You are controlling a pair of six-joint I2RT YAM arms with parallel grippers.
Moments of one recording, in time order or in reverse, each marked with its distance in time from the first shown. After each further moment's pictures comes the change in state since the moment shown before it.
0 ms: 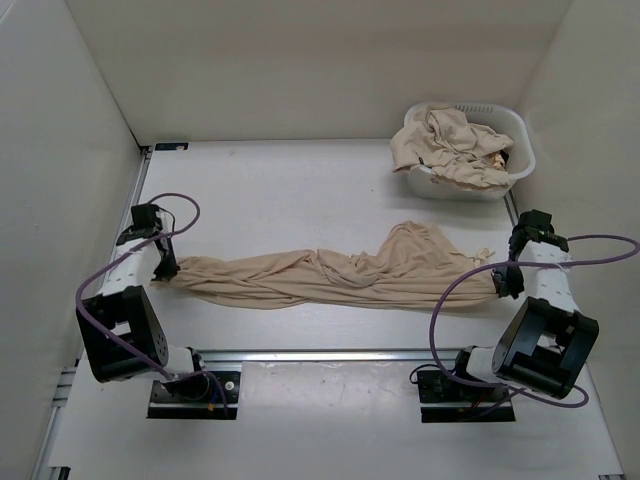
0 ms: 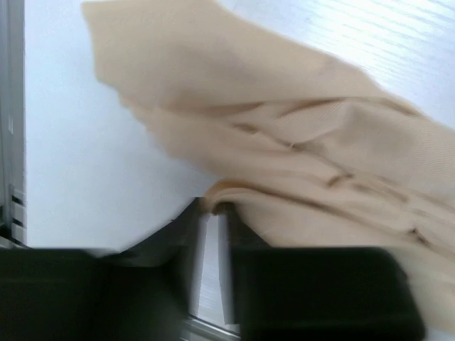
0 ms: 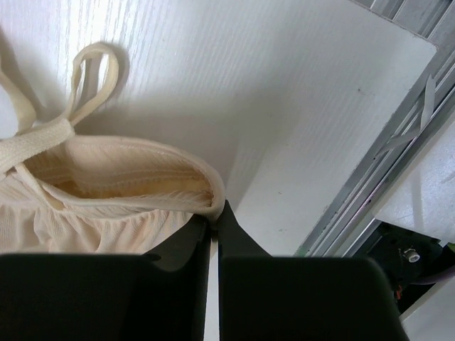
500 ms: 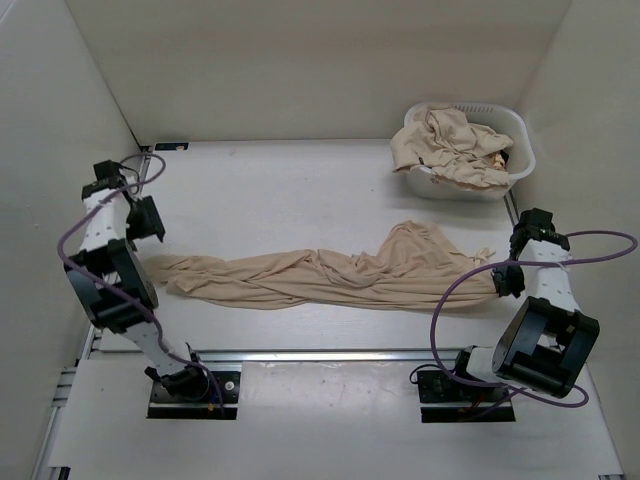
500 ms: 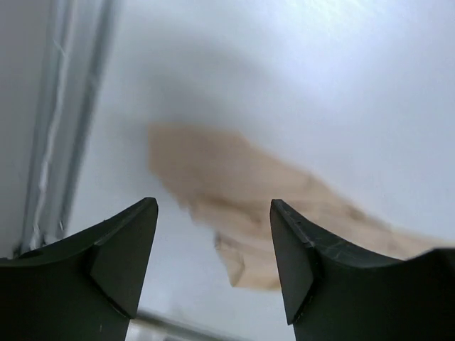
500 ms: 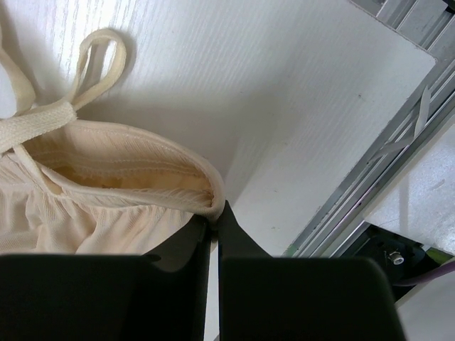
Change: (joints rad) left arm 0.128 0.291 0.515 -0.295 0.167 -0.002; right arm 0.001 0.007 0.020 -0.018 -0.023 -0.066
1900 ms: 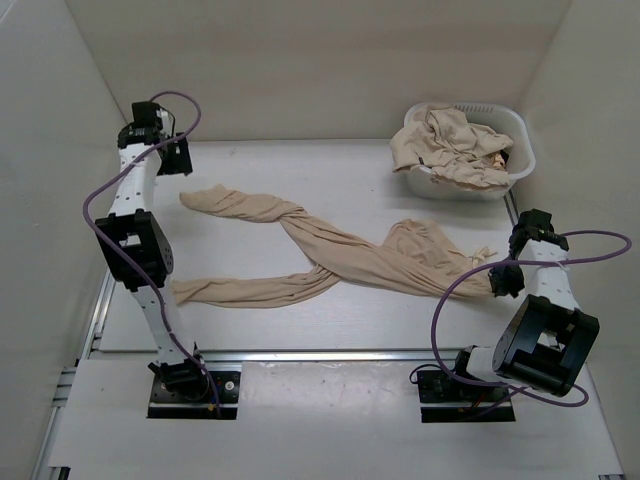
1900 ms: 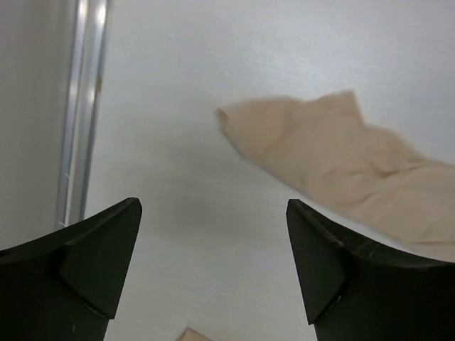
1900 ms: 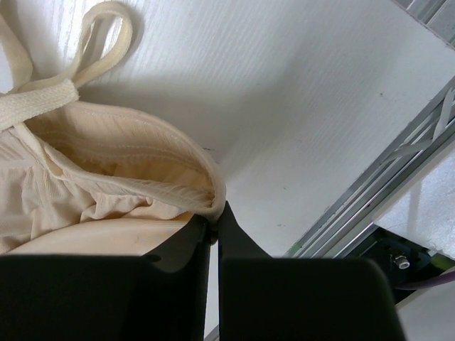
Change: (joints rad) left arm -0.230 0.396 0.687 0.055 -0.093 0.000; right arm 0.000 0.007 -0.011 0.013 -0.053 -0.042
